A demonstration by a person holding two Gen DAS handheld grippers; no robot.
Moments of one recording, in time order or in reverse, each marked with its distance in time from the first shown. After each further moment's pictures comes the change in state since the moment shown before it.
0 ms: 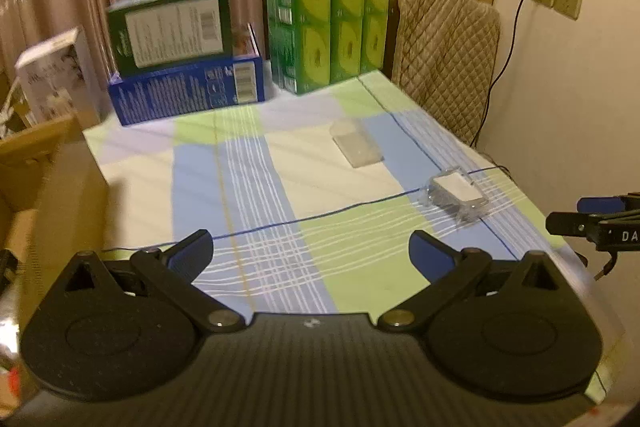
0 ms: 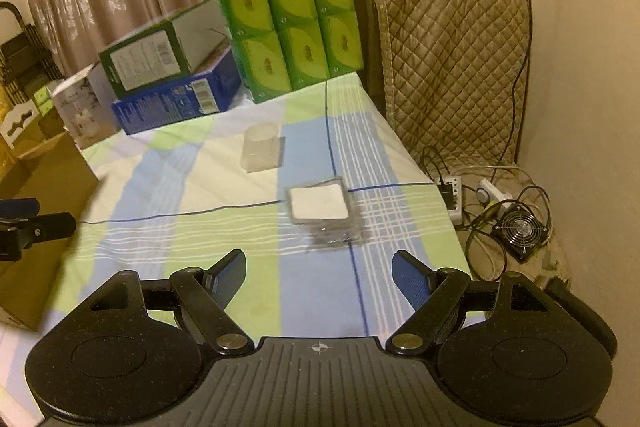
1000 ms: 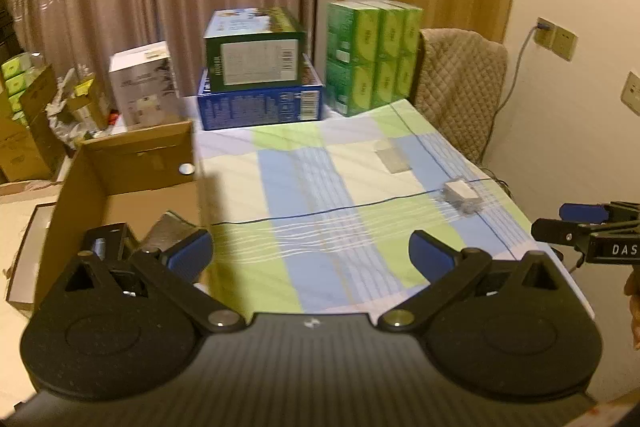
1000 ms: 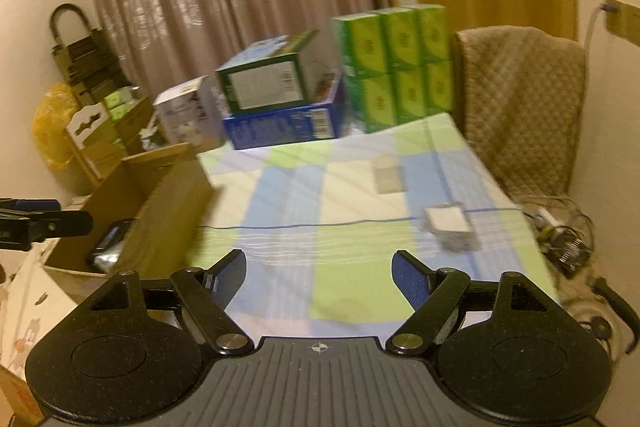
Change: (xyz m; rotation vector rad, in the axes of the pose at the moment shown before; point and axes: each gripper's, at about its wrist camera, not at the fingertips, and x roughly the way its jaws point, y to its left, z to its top) left arm -0.182 0.079 -0.012 -0.056 -0.041 0.027; right arm -0.112 0.132 -0.011 -0.048 -0.071 0.132
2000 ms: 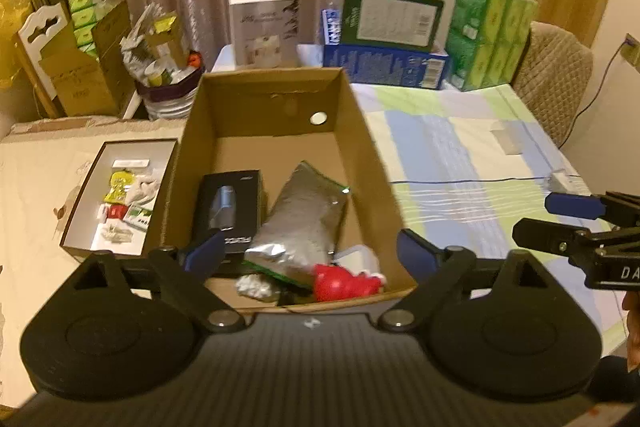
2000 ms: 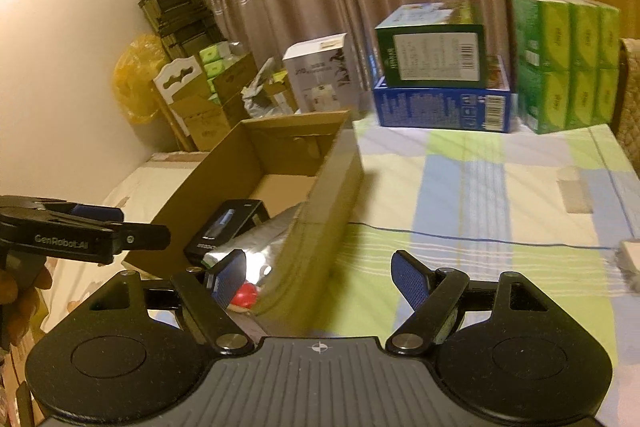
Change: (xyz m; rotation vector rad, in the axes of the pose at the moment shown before) left arm -0.003 0.160 -0.021 -0.144 0.123 0.153; right arm 0.117 0.178 0.012 -0.131 0.093 0.259
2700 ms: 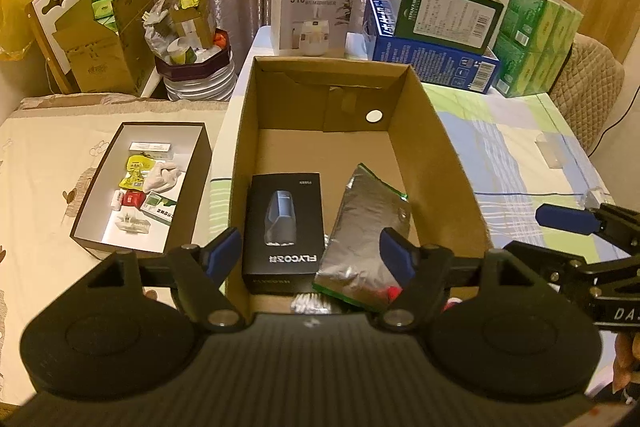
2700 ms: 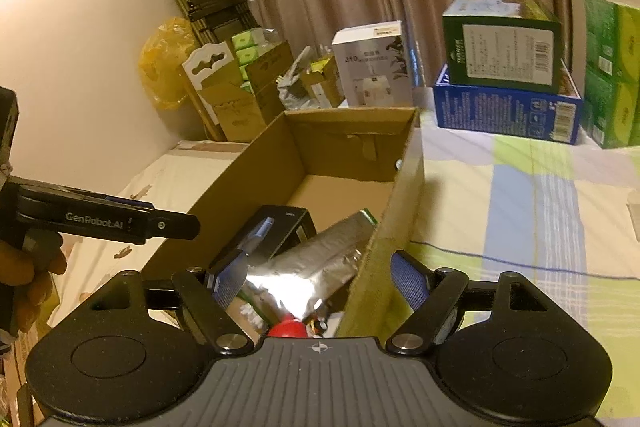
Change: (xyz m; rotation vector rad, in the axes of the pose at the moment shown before) left arm 0.043 0.073 0.017 -0.070 0.052 0.031; right arm 0.085 0.041 0.015 -0.059 0.030 0.085
